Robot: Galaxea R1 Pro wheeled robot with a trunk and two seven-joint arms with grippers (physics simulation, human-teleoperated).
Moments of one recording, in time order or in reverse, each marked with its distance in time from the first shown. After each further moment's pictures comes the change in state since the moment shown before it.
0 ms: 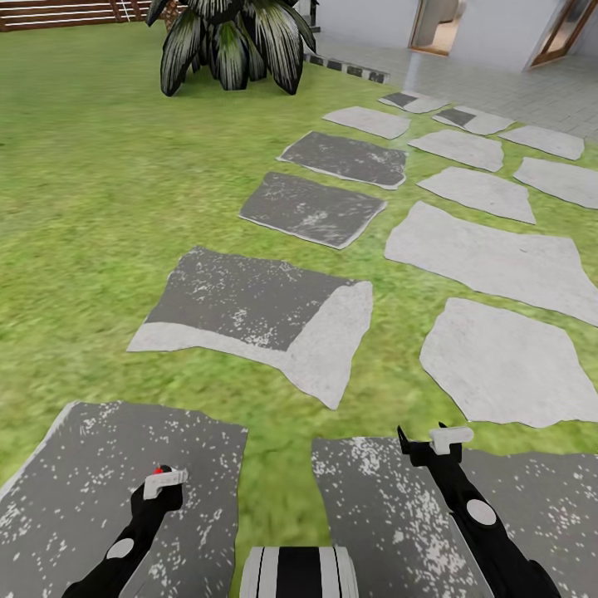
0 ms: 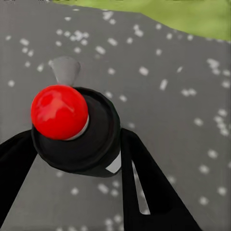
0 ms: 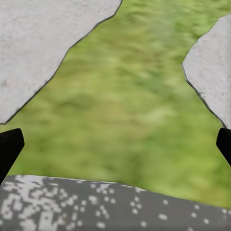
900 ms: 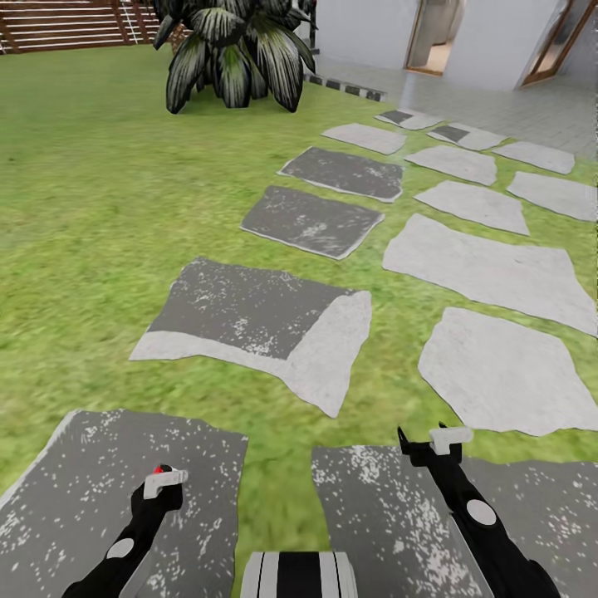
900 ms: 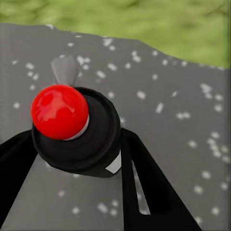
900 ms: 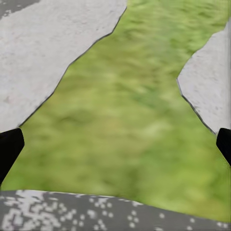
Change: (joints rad) left arm 0.000 0.000 -0.002 -0.001 -0.002 -0.004 0.001; right arm 0.000 0.000 0.000 0.001 0.000 0.001 0.000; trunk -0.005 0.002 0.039
